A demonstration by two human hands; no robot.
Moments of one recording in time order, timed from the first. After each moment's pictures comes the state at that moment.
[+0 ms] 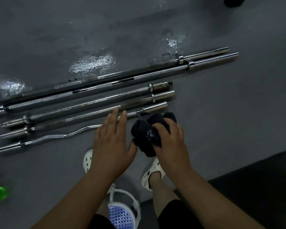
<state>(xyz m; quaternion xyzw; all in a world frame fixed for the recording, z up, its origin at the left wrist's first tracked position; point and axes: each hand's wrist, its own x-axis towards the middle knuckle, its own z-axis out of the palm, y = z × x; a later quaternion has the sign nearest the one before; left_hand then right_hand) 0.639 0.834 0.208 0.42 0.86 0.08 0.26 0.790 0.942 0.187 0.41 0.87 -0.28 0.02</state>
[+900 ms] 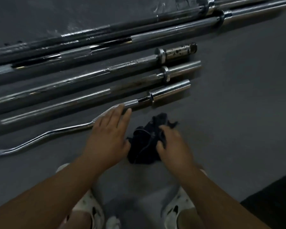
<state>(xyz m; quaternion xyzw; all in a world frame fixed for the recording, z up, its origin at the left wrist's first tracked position) 0.583 0.836 -0.189 0.58 0.77 0.01 0.26 0.778 0.936 -0.183 0.53 0.75 -0.34 0.17</state>
